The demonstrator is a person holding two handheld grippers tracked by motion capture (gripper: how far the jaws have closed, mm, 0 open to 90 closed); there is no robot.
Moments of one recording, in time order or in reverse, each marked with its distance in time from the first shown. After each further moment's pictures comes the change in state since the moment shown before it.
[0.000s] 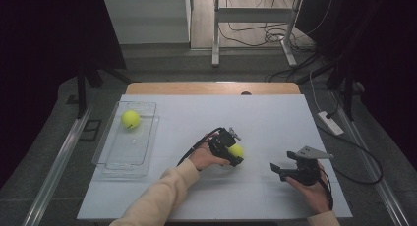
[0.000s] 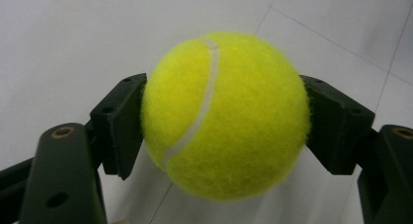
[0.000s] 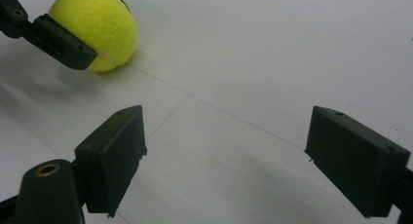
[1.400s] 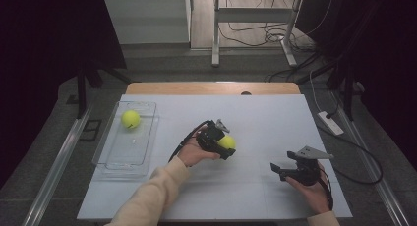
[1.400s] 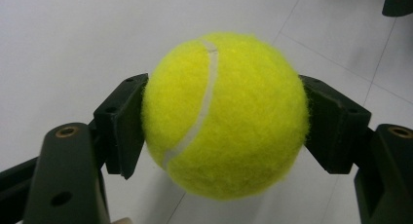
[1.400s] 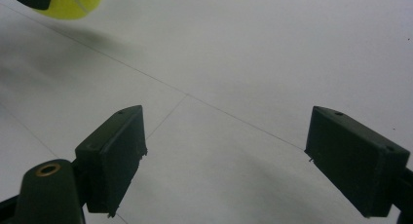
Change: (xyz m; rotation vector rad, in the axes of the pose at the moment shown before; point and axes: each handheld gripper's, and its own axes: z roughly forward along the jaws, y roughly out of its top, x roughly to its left) left arm 0.012 -0.010 -0.047 -0.098 0.052 -0.014; right arm 0.000 0.000 0.000 0.002 -0.009 0.000
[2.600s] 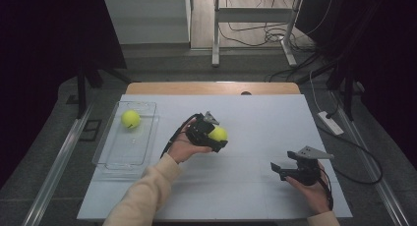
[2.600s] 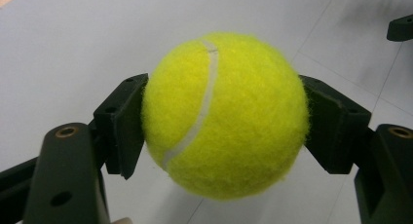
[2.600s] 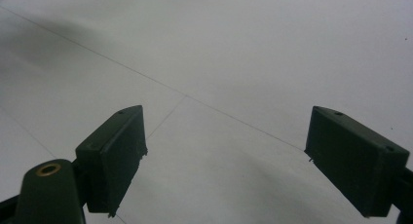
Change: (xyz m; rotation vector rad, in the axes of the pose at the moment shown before) left arm 0.013 -0.003 -0.034 -0.066 0.070 -0.035; right arm 0.000 0.000 -0.001 -0.006 0.000 0.008
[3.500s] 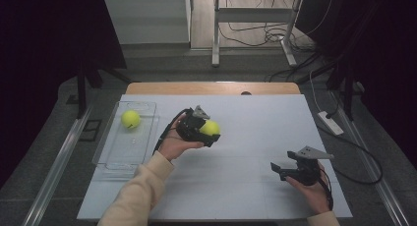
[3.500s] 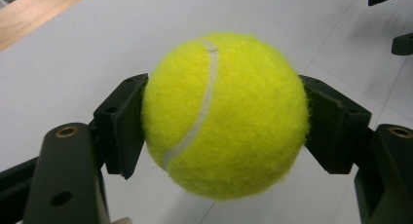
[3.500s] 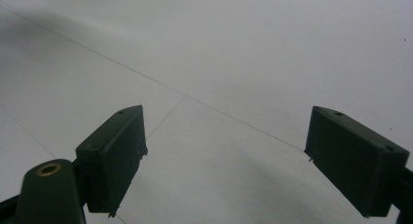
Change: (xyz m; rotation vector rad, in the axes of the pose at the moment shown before) left arm 0.013 -0.003 -0.025 -0.044 0.038 -0.026; right arm 0.001 0.000 0.000 0.000 -0.003 -0.002
